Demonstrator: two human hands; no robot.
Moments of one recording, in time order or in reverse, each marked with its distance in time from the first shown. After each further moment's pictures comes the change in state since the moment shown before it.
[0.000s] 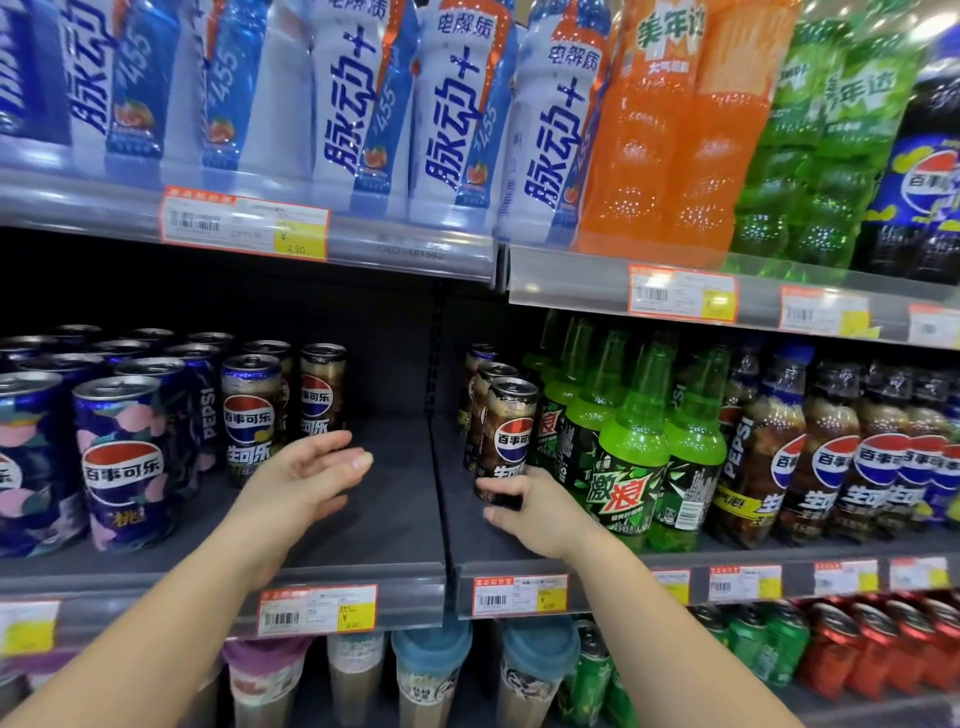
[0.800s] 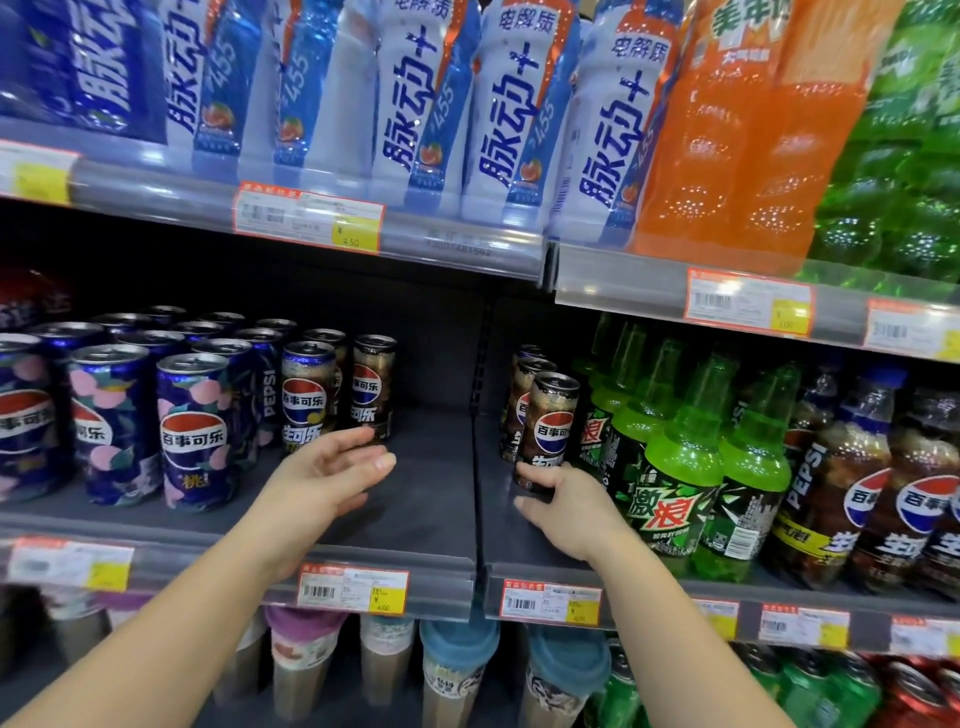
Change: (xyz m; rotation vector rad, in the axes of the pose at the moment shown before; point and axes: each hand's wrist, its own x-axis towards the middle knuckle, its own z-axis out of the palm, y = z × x) left_hand -0.026 0.007 -0.003 0.033 0.119 -0.034; right_hand -0.003 -0.025 -0.005 0.033 0.030 0.045
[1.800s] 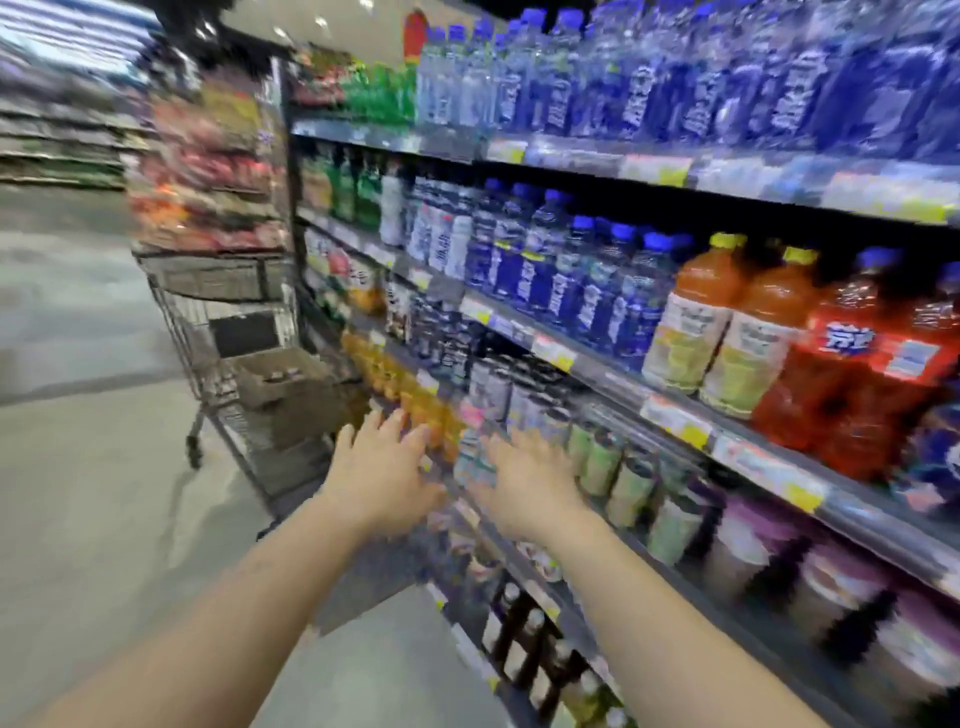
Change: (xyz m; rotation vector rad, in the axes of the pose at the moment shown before) left_hand -0.390 0.077 -0.575 1.664 0.621 -0.547; right_hand -0.267 -0.574 0.475 -0.429 -0.495 -0.944
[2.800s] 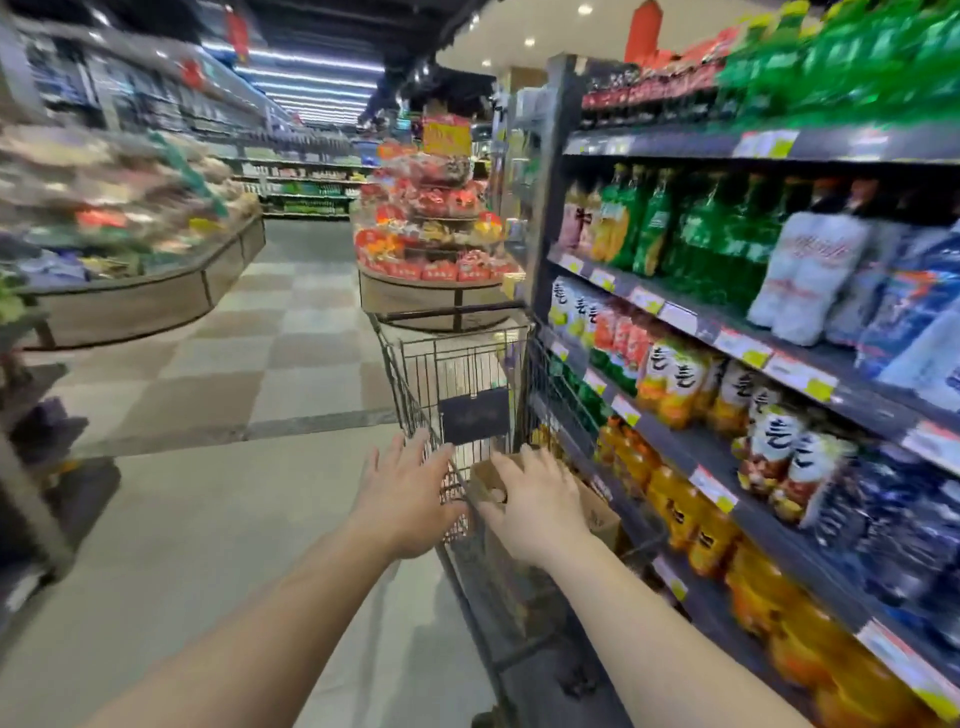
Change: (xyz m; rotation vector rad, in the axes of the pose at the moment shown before) left_hand 0.381 -0.641 0.078 -0.021 -0.045 -0.363; right_hand 0.641 -0.461 0.137 0.119 -0.022 -0.293
